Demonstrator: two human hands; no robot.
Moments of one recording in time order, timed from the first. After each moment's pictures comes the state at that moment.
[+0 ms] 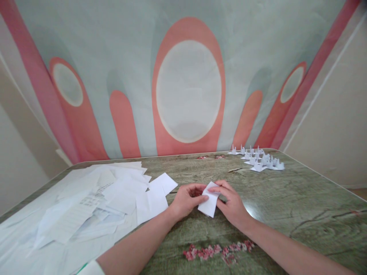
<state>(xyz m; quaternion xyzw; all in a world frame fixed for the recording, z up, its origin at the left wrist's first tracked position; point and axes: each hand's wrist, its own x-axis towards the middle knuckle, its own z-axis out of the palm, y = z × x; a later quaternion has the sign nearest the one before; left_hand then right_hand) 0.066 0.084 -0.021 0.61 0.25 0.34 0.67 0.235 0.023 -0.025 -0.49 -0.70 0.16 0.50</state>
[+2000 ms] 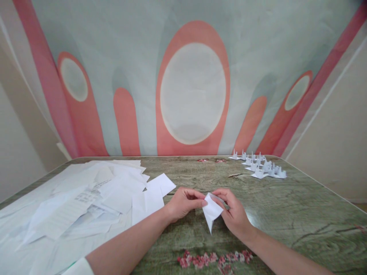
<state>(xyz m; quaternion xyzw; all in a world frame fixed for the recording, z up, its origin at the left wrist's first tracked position) 0.062 0.083 -0.011 0.59 0.28 0.30 0.69 0.237 0.017 -0.028 -0.49 -0.67 0.20 0.52</state>
